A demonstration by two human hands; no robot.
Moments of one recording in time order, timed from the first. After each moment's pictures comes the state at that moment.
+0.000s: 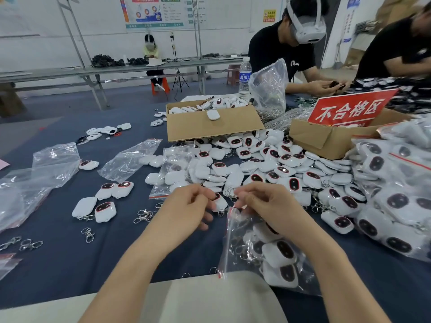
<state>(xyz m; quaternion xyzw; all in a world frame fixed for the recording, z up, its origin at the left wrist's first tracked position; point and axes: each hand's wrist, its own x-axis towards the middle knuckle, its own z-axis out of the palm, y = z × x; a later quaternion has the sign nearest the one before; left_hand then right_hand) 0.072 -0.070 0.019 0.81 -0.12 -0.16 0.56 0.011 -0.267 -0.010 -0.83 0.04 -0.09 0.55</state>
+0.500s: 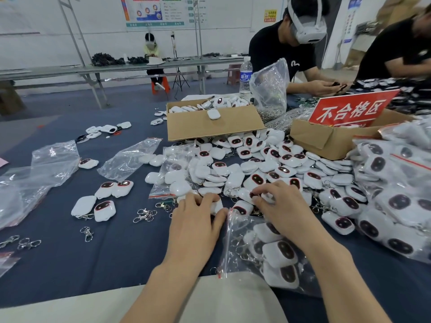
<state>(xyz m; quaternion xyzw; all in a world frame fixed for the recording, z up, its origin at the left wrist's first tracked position) 0.068 -0.085 -0.041 0.93 -0.24 0.12 0.23 0.016 -0.283 -0.022 -0.93 0.15 -0.12 0.32</state>
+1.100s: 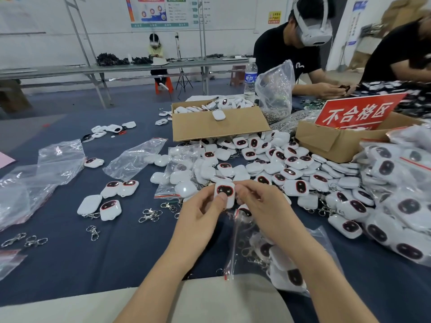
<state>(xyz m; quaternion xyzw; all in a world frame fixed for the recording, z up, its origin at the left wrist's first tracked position) 0.069 -0.081 -0.024 0.71 -0.26 -0.04 0.66 0.023 -0.238 -0.010 -0.83 0.03 -0.17 0.53</state>
